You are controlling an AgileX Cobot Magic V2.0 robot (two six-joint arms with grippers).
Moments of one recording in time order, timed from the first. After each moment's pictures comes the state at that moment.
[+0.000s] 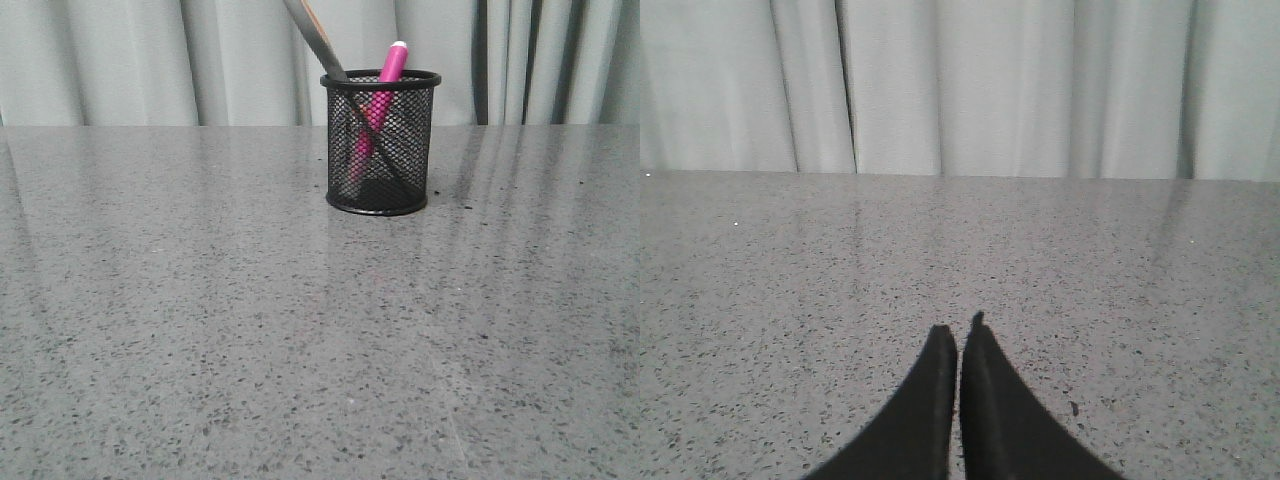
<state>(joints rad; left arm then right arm) -0.01 0.00 0.00 -0.09 0.08 0.13 0.06 -0.01 0.01 -0.04 0.16 -0.03</state>
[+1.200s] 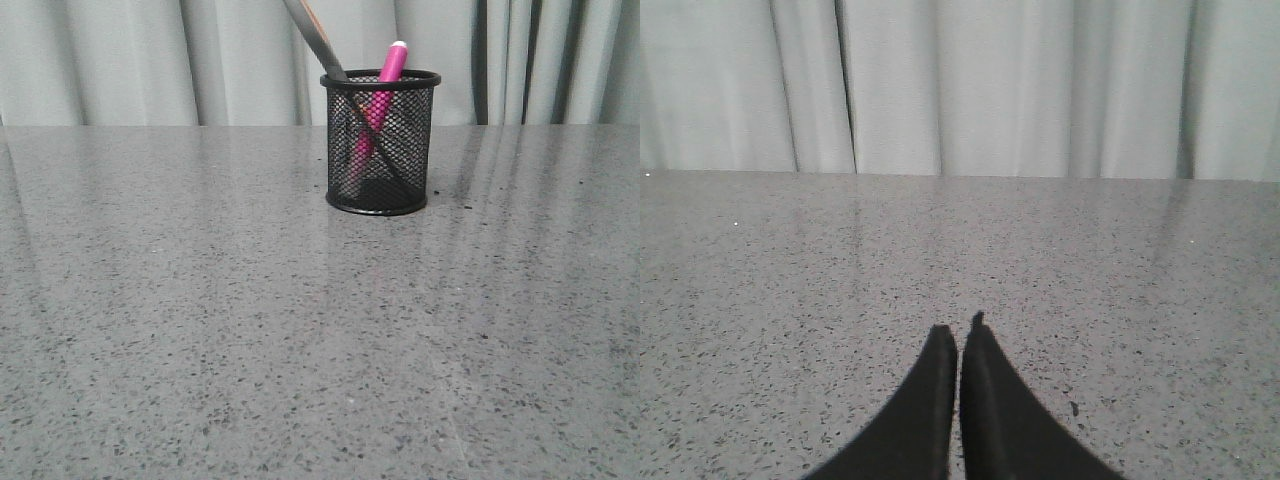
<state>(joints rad) -0.01 0.00 0.00 -0.09 0.08 0.13 0.06 -0.01 0.01 -0.04 0.14 -0.06</state>
